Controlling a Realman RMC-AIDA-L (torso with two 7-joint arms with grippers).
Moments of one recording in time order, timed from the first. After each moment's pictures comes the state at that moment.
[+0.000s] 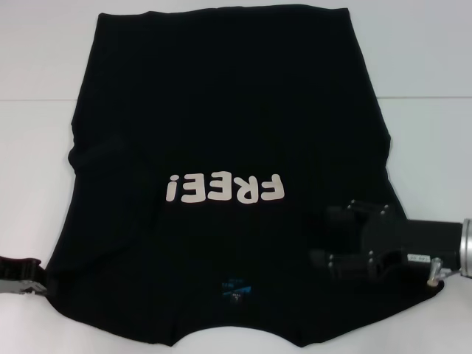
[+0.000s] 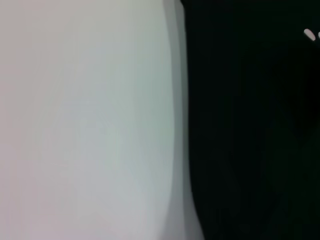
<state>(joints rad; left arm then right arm) -0.52 -2.01 0.67 0.94 2.67 1.58 -2.54 0.51 2.09 -0.85 -0.60 -1.95 -1.38 1.19</state>
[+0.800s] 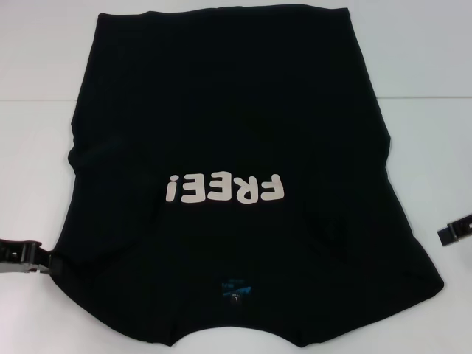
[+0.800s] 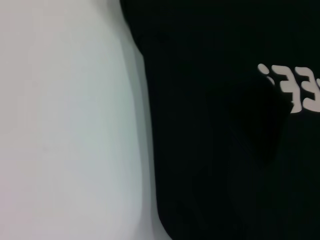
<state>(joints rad) -0.52 -2.00 0.62 0.94 2.60 1.59 -2.43 0.69 1.99 -0.73 -1.11 -2.72 -1.75 2.53</state>
